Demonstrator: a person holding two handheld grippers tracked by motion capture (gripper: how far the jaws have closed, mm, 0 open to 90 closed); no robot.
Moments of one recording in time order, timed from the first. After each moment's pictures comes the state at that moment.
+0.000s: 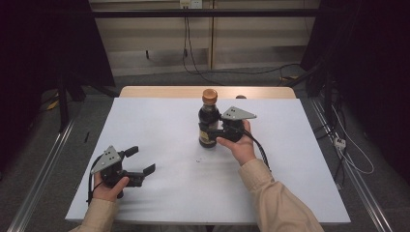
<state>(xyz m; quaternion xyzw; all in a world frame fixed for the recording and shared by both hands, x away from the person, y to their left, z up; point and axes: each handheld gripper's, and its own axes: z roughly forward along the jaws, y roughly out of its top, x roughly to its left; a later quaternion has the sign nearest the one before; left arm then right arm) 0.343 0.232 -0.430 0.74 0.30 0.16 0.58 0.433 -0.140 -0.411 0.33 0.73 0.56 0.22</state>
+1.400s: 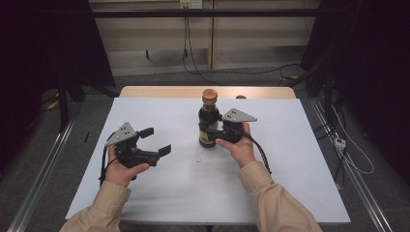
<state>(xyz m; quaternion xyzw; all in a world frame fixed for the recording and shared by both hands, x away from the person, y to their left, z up) 0.377 0.182 -0.376 0.74 0.30 0.12 0.59 0.430 -0.139 -0.416 0.34 0.71 0.57 0.23</state>
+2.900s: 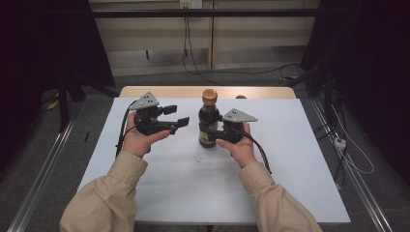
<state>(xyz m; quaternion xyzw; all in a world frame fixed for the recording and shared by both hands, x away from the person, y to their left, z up) 0.429 0.130 -0.326 0.77 0.26 0.11 0.57 0.430 -0.140 -0.418 0.34 0.71 0.57 0.22</state>
